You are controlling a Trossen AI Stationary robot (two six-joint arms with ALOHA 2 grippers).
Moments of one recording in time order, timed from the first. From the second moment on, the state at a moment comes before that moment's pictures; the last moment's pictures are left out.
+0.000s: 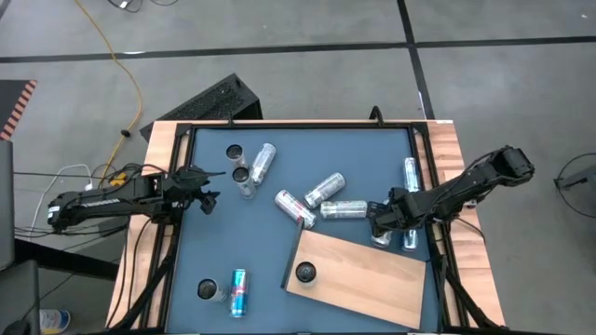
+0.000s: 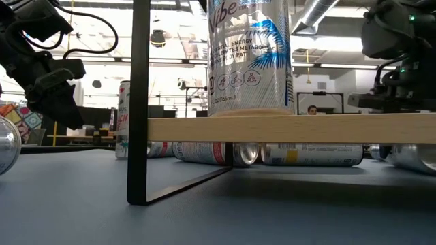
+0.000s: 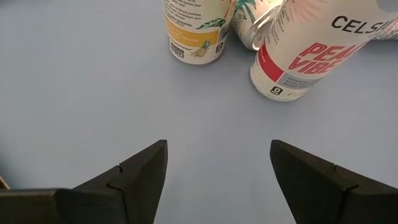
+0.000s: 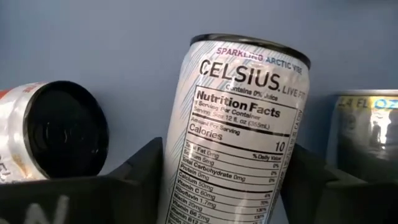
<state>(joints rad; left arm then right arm) 0.22 0.35 0.29 -0.73 -0.31 -0.45 0.31 1.29 0.59 -0.87 0.27 2.07</state>
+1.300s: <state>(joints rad) 0.22 0.35 0.29 -0.73 -0.31 -0.45 0.77 1.28 0.99 -0.07 1.26 0.31</state>
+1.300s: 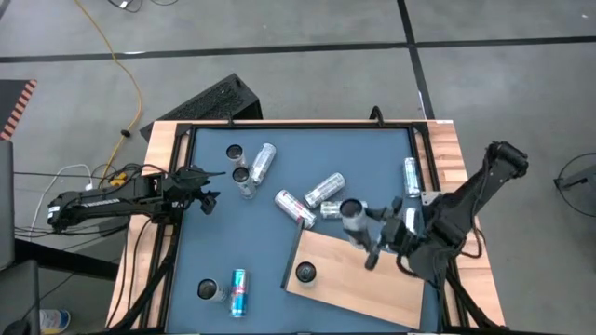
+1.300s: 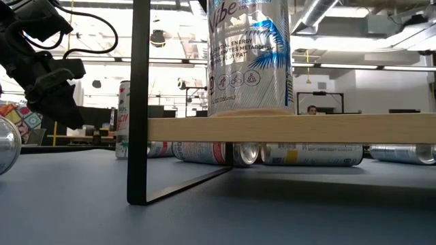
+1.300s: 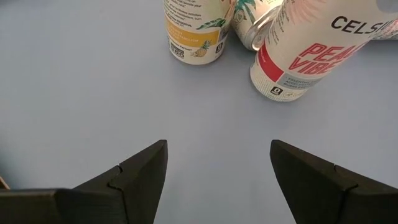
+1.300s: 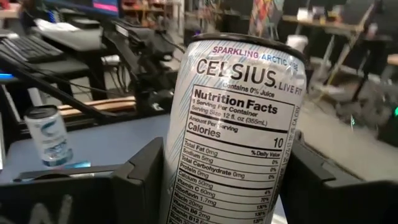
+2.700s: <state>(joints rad) 0.22 0.35 0.29 -0.73 -0.31 -0.45 0.56 1.79 0.62 1.50 0.76 -0.34</state>
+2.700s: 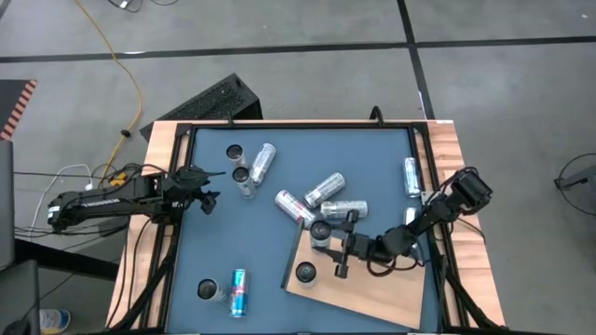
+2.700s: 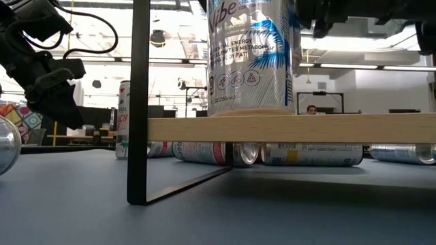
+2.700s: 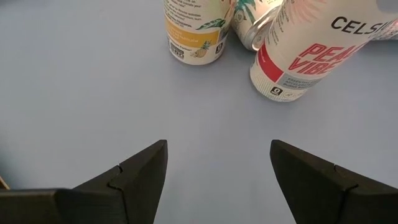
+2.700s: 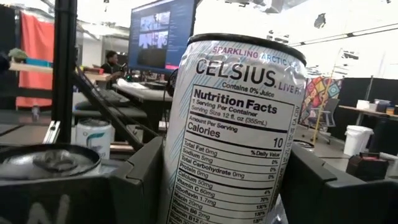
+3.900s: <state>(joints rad) 0.22 0.35 0.29 -0.73 -0.31 -0.45 0.55 1.94 0.64 1.57 0.68 -0.30</state>
